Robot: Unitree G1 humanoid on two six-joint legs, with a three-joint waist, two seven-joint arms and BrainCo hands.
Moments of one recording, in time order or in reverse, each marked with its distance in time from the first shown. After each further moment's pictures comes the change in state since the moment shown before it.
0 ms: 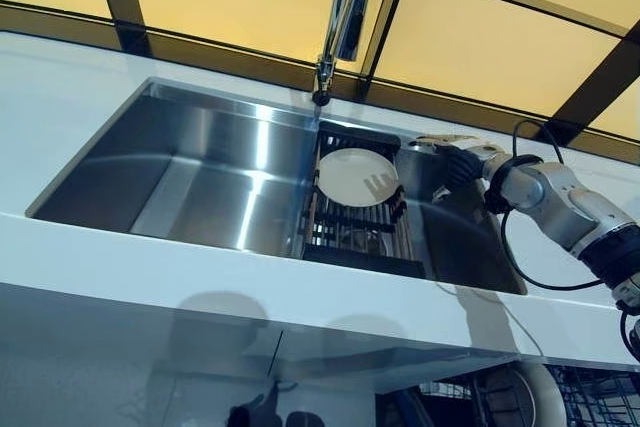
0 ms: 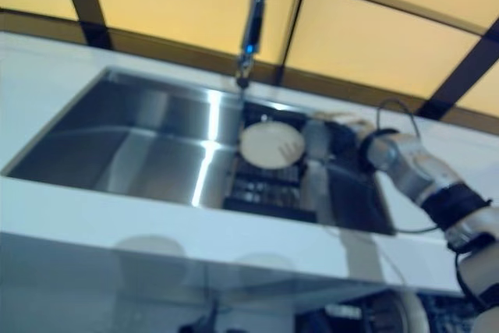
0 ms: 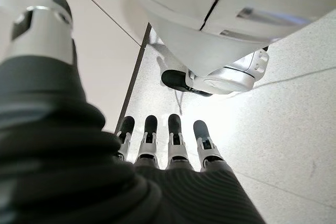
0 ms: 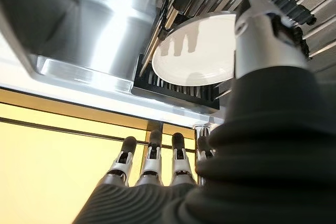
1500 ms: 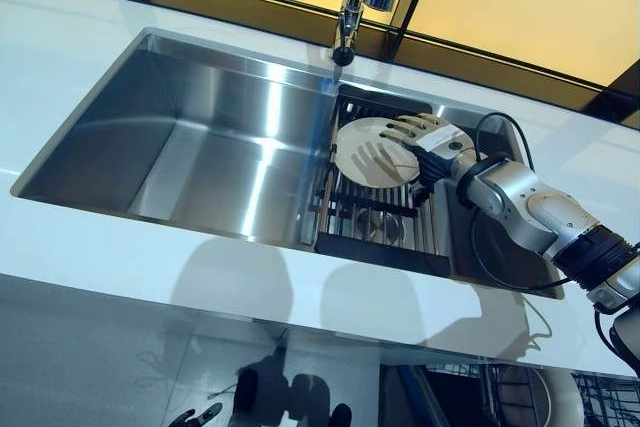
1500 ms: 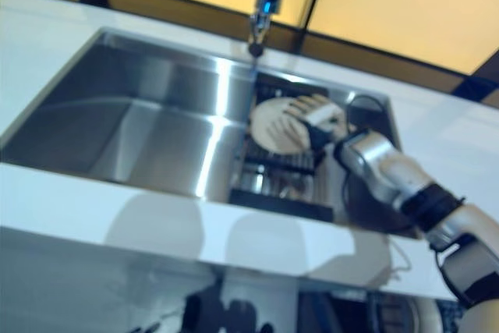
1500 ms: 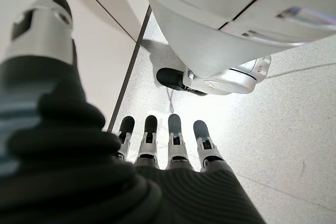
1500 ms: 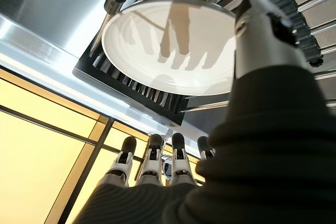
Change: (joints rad) left arm -0.090 0.003 -0.004 -0.006 -0.009 0.002 0.006; right arm -0.021 0.067 0.048 -0.128 -0.337 0.082 -0.141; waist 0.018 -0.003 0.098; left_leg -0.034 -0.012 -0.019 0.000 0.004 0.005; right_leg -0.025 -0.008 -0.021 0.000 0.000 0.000
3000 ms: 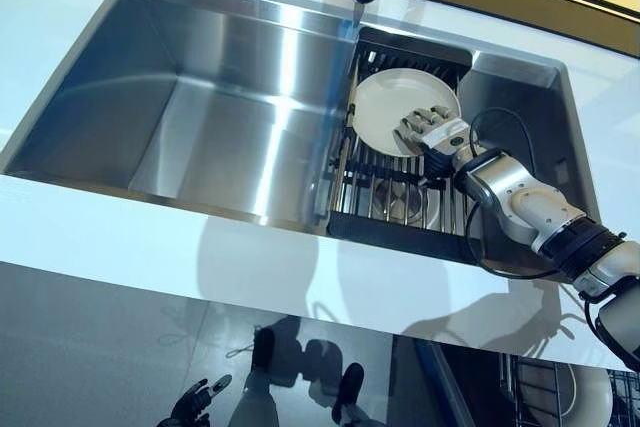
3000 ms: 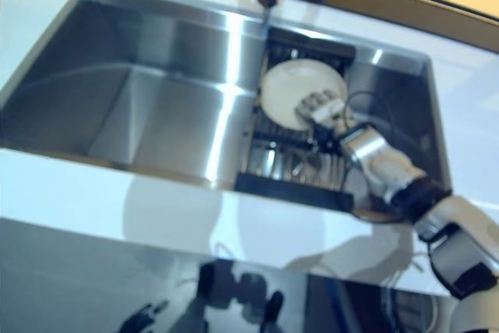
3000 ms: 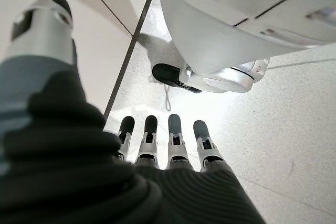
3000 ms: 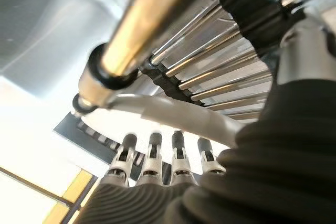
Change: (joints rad) left arm -0.049 -0.002 -0.043 -0.066 -0.080 -0.020 -0.002; right arm -0.079 0.049 0.087 0.143 -0.233 0.106 -0.010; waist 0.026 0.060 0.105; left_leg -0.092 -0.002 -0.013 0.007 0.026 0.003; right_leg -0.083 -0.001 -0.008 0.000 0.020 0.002
